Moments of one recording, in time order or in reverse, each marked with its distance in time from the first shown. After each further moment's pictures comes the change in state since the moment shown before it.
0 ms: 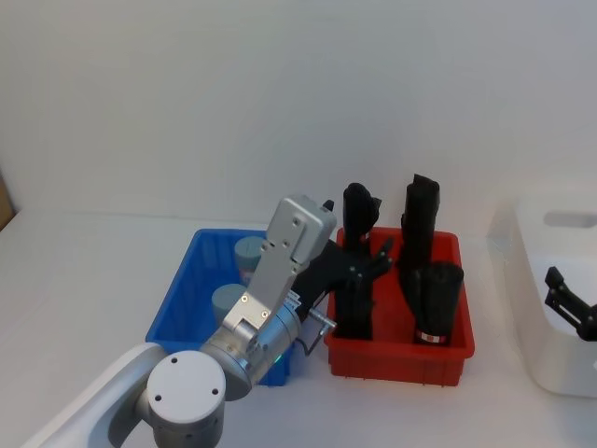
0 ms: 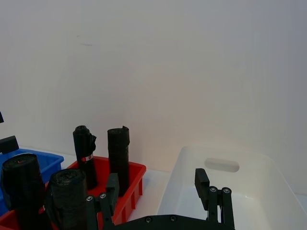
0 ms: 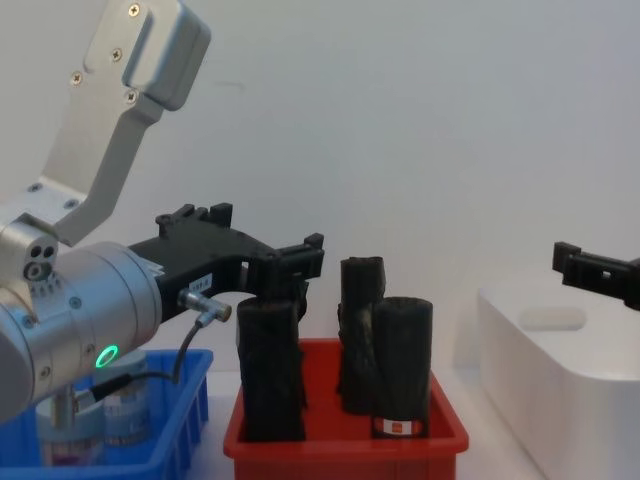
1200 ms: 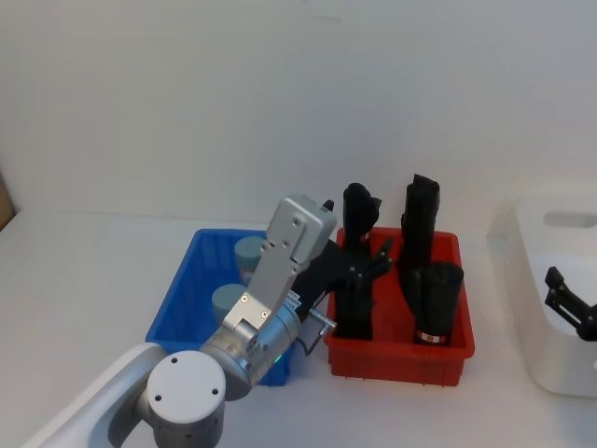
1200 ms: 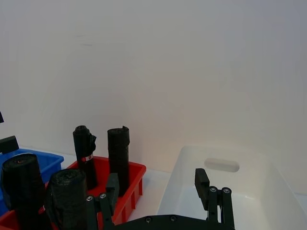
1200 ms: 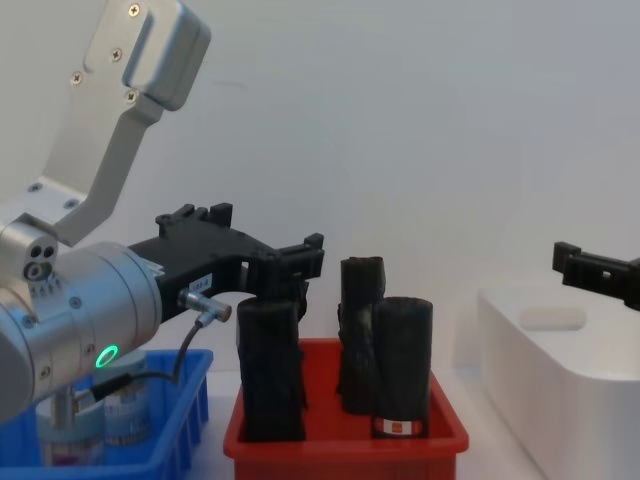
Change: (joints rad) left arm 0.000 0.000 0.000 0.000 0.000 0.000 0.000; right arm 0.000 0.000 0.000 0.000 0.000 0.000 0.000
